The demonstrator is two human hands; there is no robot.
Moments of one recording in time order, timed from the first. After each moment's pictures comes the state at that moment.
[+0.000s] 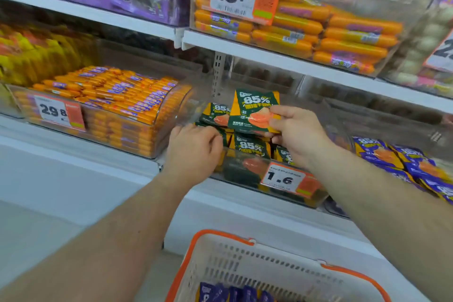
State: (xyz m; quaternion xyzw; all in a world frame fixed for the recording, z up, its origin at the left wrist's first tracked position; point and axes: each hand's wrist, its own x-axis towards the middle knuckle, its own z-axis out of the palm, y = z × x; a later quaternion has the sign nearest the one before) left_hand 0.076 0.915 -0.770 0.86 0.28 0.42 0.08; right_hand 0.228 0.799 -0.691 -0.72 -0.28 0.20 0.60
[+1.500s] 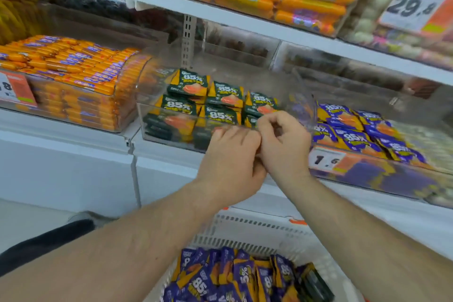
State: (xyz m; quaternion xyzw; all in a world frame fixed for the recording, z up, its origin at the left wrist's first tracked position) left_hand 0.113 0.787 -0.775 0.91 0.10 0.39 0.13; right_hand 0.207 0.725 -0.755 -0.72 -0.37 -0.12 0.58
